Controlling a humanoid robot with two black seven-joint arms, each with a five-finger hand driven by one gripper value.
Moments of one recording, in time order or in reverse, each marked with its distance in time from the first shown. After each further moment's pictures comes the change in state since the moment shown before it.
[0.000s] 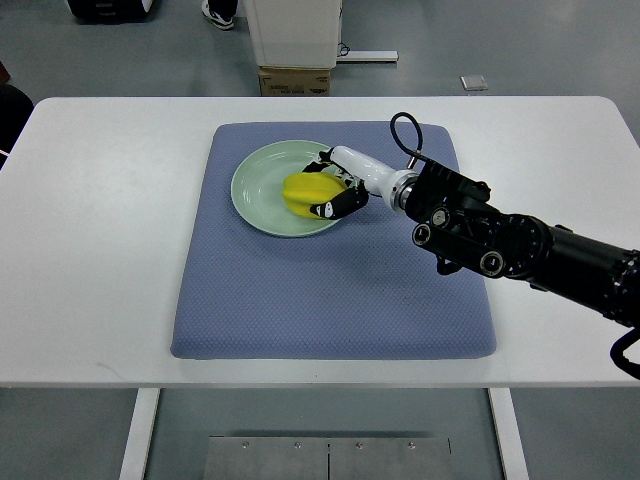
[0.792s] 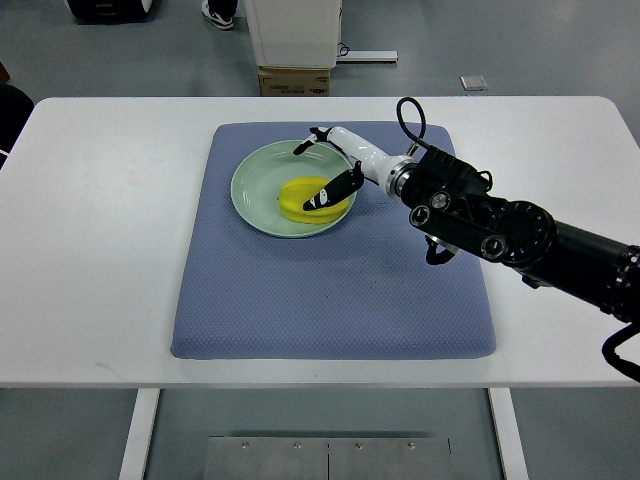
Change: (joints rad) left arm 0.000 0.000 0.001 0.000 0.000 0.000 0.001; right arm 0.004 0.000 0.130 0.019 0.077 -0.003 0.002
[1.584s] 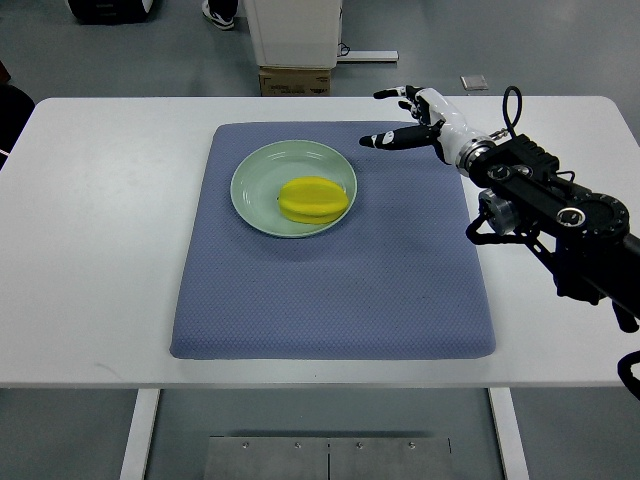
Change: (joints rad) left arm 0.000 0.000 -0.001 0.000 0.000 0.000 0.000; right arm -0.164 -0.115 0.426 -0.007 0.138 0.000 -0.009
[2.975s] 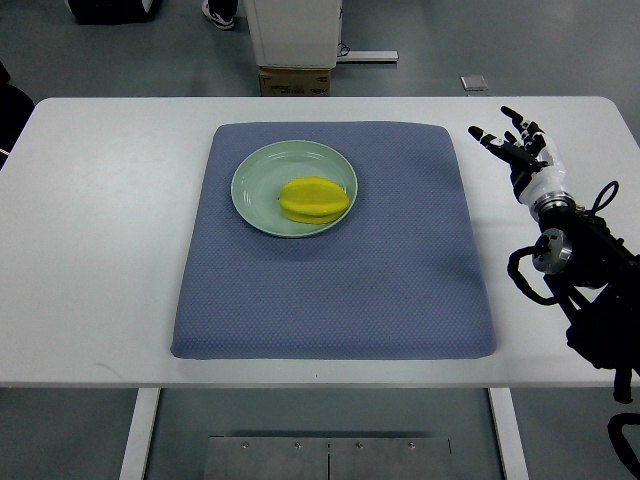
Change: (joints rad) left arm 0.000 0.000 0.001 0.000 0.000 0.000 0.000; right arm -0.300 0.005 0.479 -0.003 0.158 -0.054 0.187
